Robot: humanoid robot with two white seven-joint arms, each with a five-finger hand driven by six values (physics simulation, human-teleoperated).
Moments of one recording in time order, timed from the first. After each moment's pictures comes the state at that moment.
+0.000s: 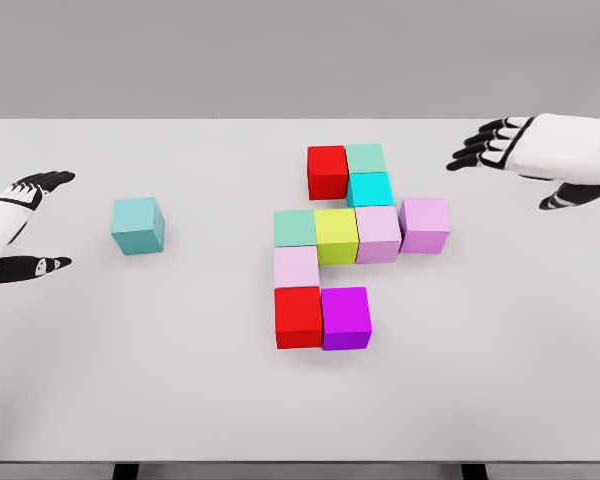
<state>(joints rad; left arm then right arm) 0.03 0.60 0.11 -1.46 -0.40 -0.61 -0.13 -0.73 -1.11 0.60 -1.71 0.19 -0.53 0.61</state>
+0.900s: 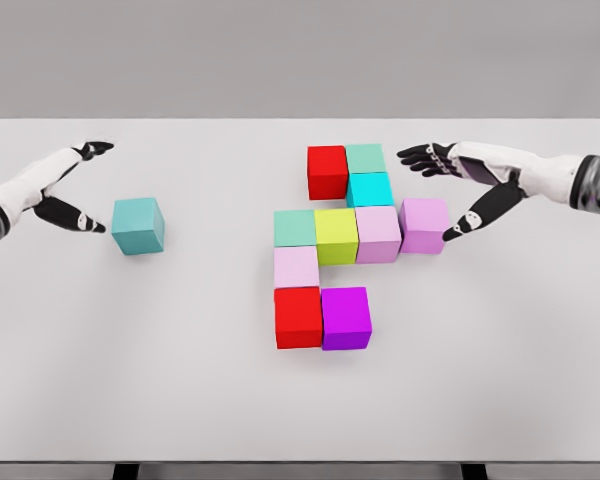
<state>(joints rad) -0.29 0.61 -0.14 -1.73 -0.39 0.41 -0.61 -0.77 -0.90 0.83 -1.48 -0.55 0.04 0.61</state>
